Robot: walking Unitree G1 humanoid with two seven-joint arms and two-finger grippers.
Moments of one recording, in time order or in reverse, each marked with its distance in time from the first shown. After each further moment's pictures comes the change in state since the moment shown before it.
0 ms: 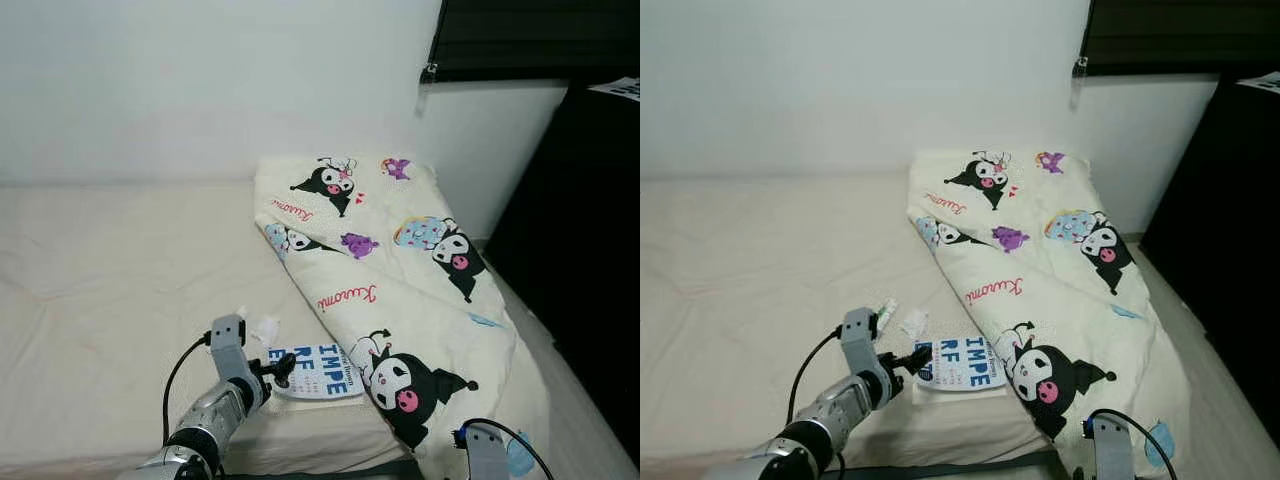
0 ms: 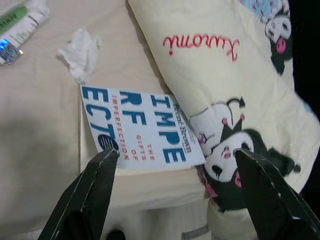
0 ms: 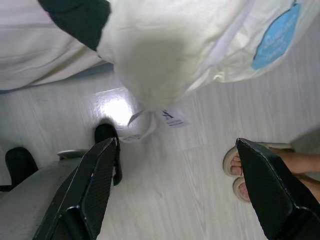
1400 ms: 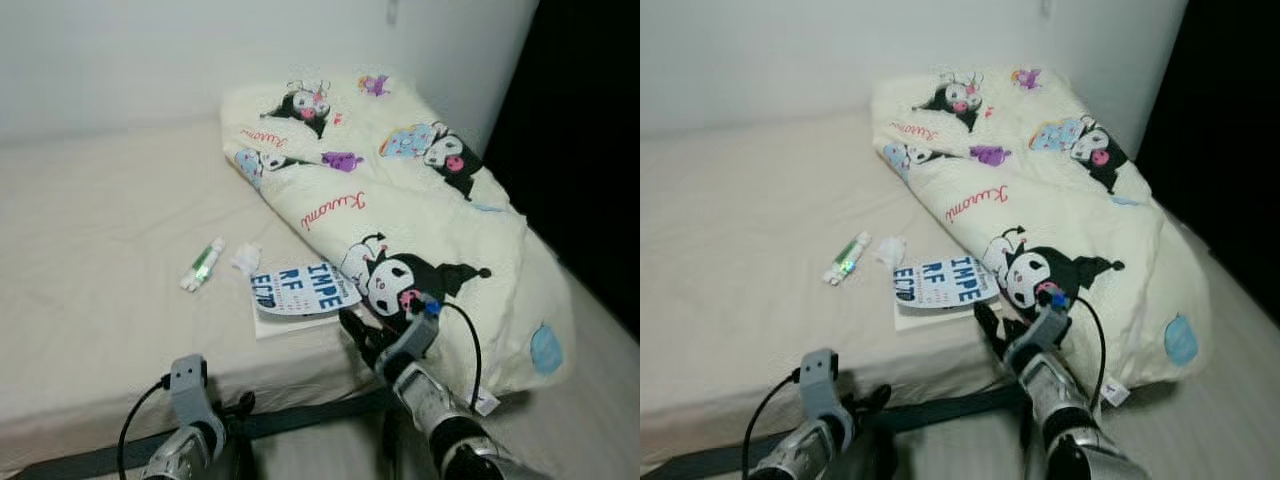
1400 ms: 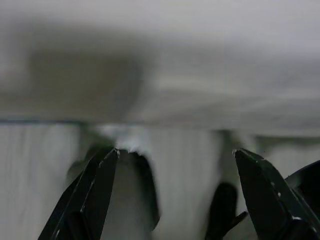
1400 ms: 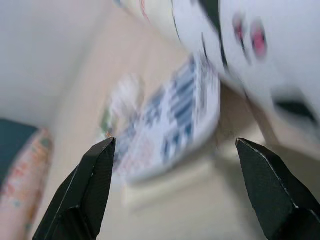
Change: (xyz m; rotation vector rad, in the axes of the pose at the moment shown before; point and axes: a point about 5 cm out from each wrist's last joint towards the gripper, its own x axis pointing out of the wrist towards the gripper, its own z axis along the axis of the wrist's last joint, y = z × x) left arm -0.047 0.069 -0.045 0.044 0.073 0.224; right arm -0.048 0.107 0.197 0.612 -0.598 0.915
